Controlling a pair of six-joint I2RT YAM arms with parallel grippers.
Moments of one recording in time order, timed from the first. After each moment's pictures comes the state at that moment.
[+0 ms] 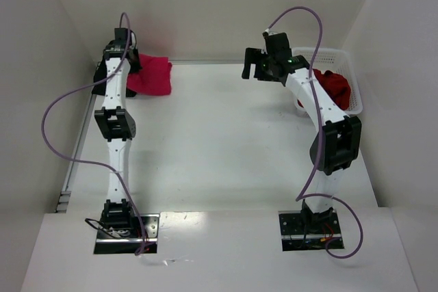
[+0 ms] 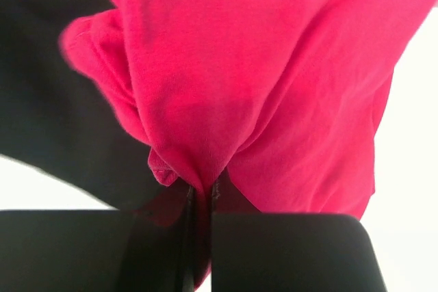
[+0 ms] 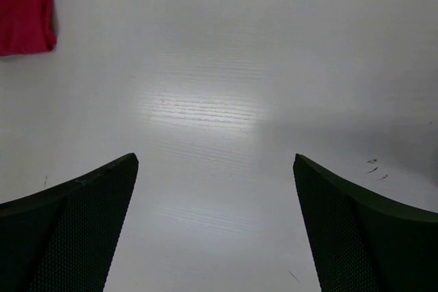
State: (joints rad) left arm 0.08 2.77 3.01 -1.11 -0.10 -0.11; right arm 0.30 1.85 1.80 -0.64 -0.02 0.32
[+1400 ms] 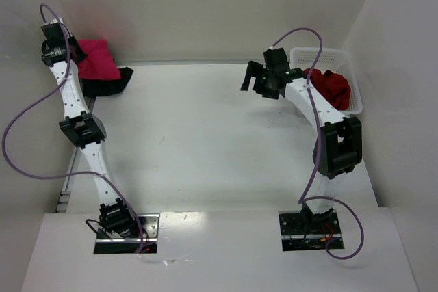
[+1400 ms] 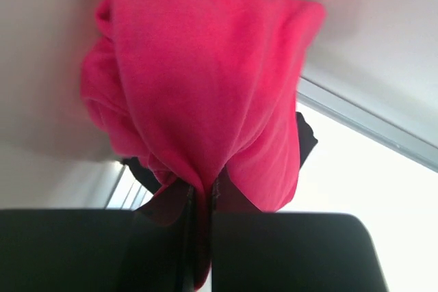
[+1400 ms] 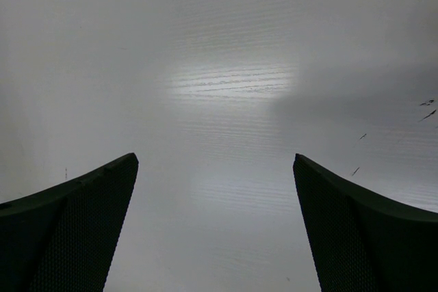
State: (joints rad) left arm 0.43 2.70 3.08 -0.93 0.07 -0.17; right arm 0.30 1.80 1.58 -0.57 -0.04 0.52
